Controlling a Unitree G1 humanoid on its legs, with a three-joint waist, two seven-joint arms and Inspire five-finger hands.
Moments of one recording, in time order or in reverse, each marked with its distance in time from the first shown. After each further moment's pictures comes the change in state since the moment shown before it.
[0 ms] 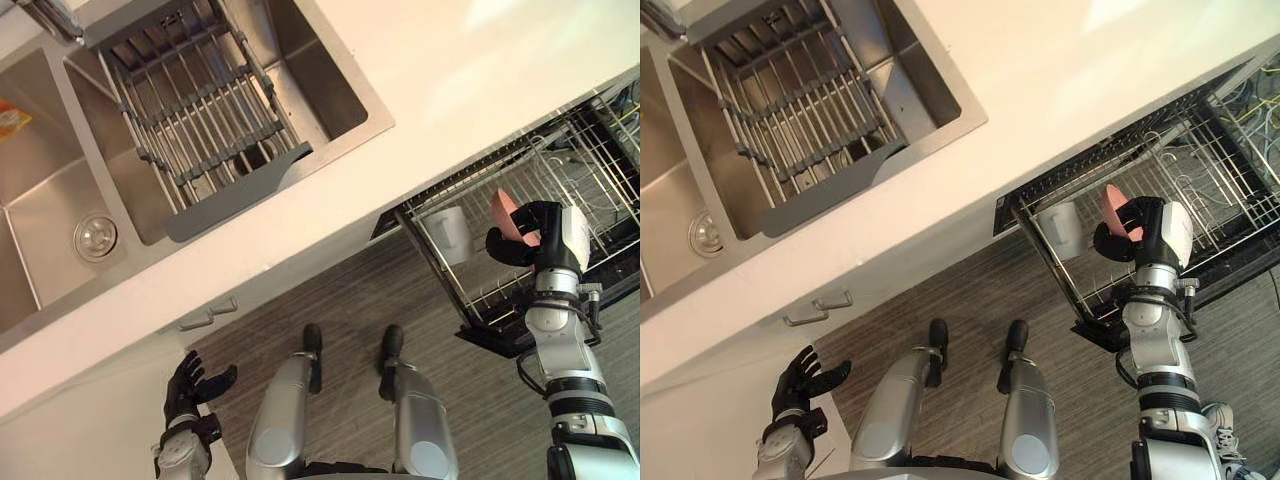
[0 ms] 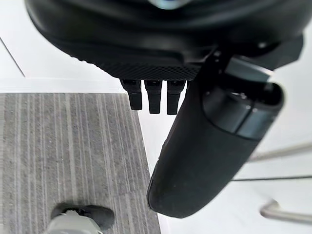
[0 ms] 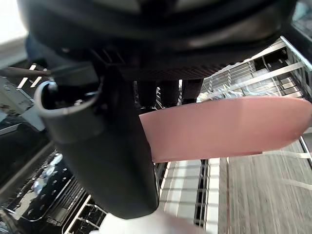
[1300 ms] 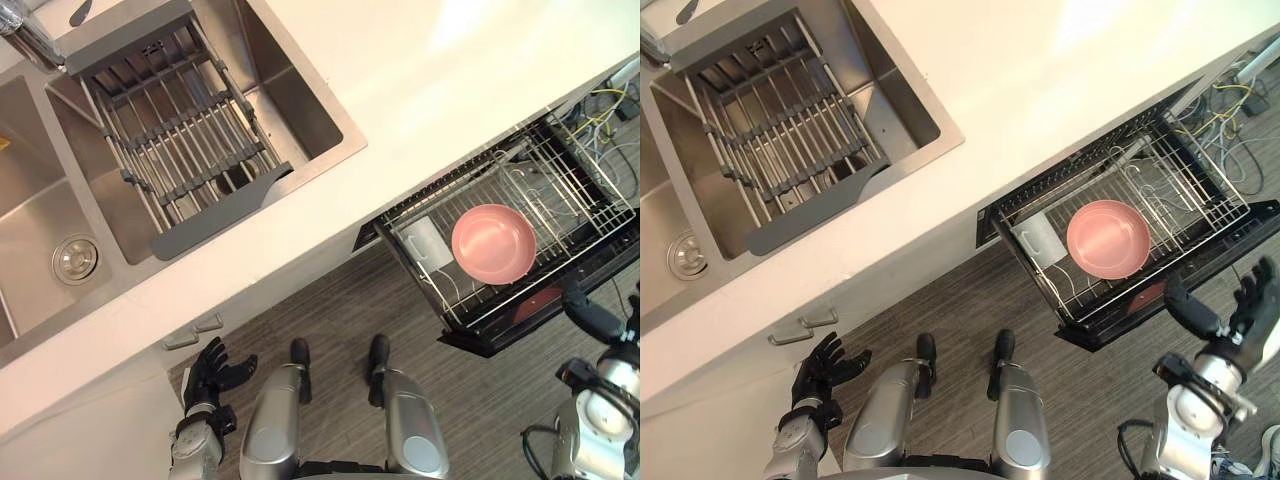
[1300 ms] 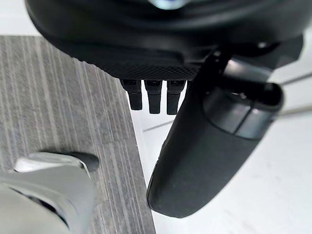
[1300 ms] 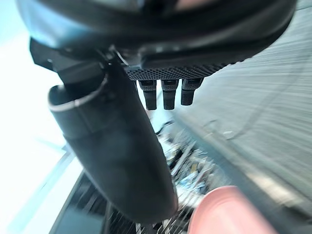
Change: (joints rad) left arm 0.004 -0.042 -0.054 -0.095 -0.021 0.031 -0.068; right arm 0.452 0.324 -0.422 -0.333 0.601 -0.089 0.030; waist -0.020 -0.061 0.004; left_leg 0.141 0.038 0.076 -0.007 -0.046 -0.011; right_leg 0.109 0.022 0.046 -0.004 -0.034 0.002
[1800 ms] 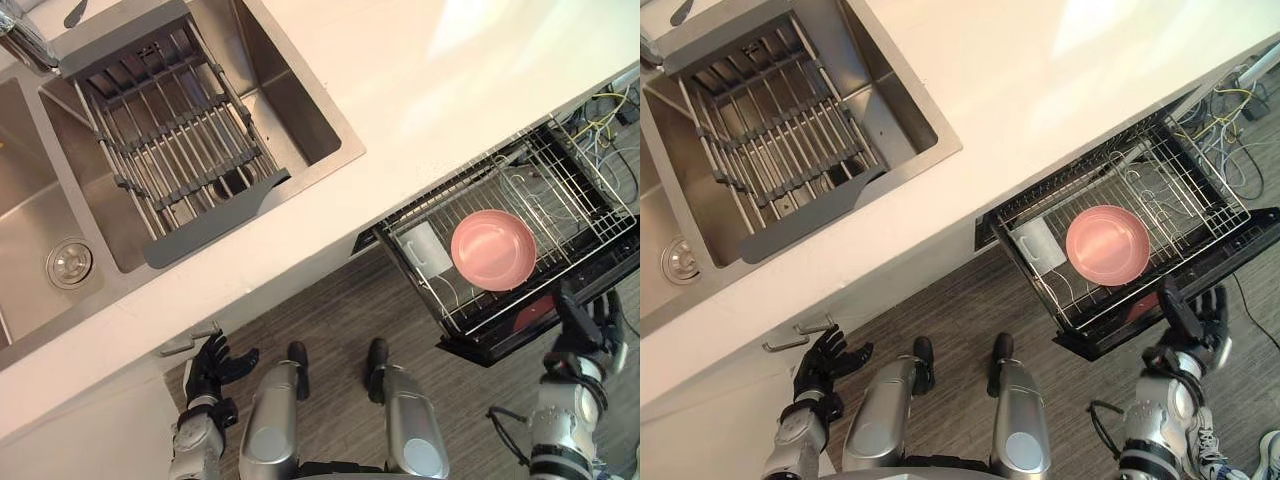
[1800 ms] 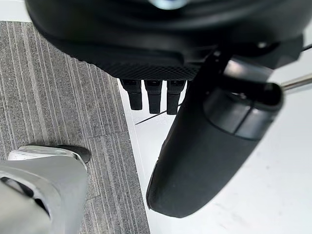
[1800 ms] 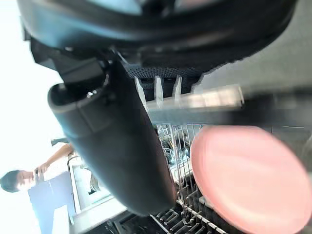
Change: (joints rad) left arm -0.021 0.000 -0.004 -0.006 -0.001 0.005 -0.007; right arm -0.244 -0.020 0.049 0.269 0.593 -0.007 0.166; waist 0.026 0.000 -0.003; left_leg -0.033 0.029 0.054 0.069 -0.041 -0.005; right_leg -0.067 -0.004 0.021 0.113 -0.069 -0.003
